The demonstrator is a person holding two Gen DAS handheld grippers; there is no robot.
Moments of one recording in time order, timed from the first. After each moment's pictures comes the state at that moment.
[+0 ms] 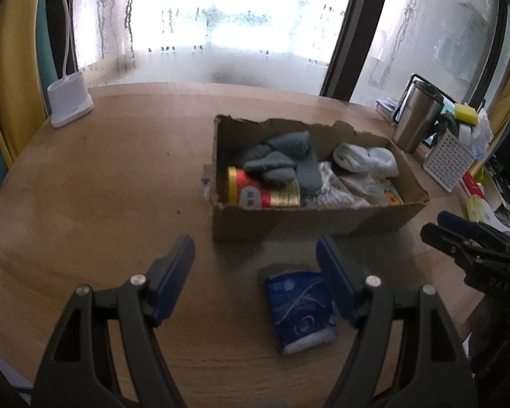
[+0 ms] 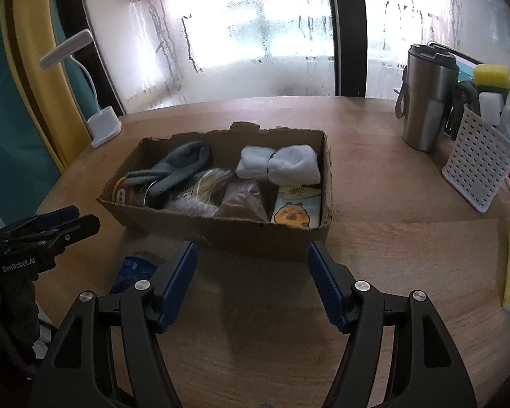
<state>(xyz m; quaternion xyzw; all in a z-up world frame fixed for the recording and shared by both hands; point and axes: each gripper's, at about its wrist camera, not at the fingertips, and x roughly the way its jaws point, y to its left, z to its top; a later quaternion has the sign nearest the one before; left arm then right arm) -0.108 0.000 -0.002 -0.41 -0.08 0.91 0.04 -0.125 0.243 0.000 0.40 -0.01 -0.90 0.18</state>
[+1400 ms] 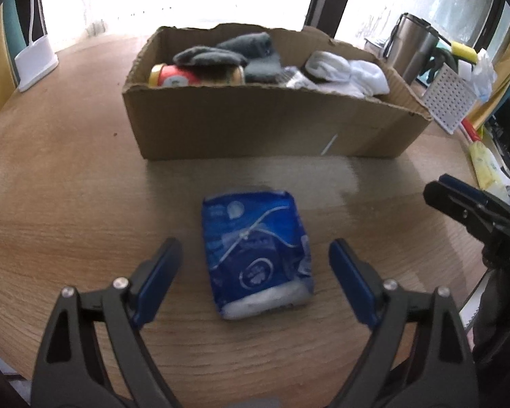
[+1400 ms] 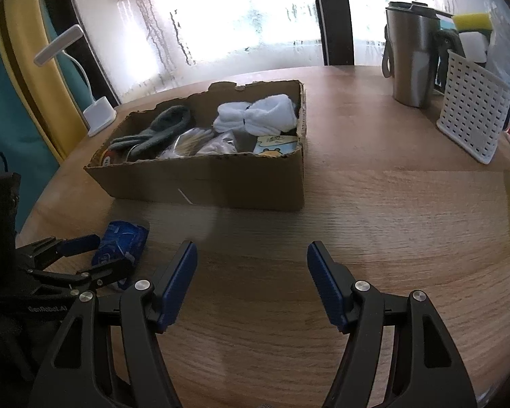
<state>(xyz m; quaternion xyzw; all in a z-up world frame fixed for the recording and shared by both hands) -0.103 0.049 -0.061 -0.50 -0.05 0.86 0.06 -0.111 0.272 -0.036 0.43 -0.04 -0.89 0.18</state>
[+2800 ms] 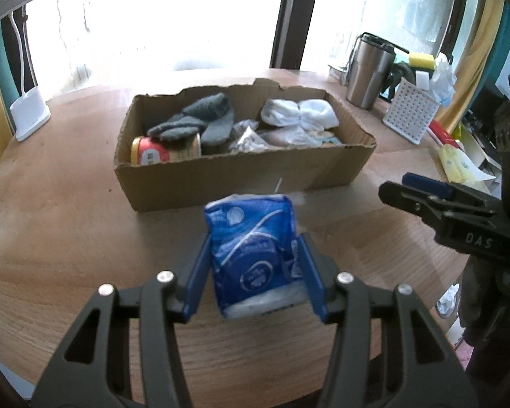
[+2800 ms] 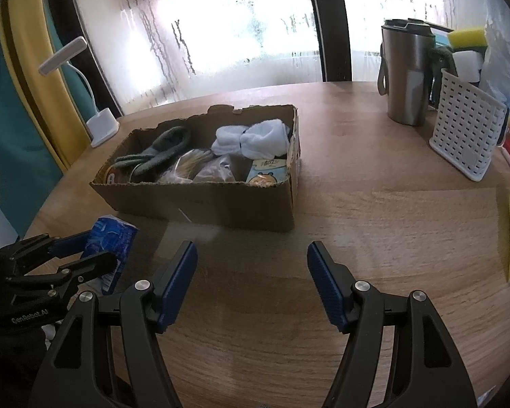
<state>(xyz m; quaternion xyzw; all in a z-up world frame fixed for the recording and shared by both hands) -0.085 0.064 -0.011 -0.43 -0.02 0.90 0.10 -0.112 0.282 -0.018 0.40 -0.04 -0.90 0.18</state>
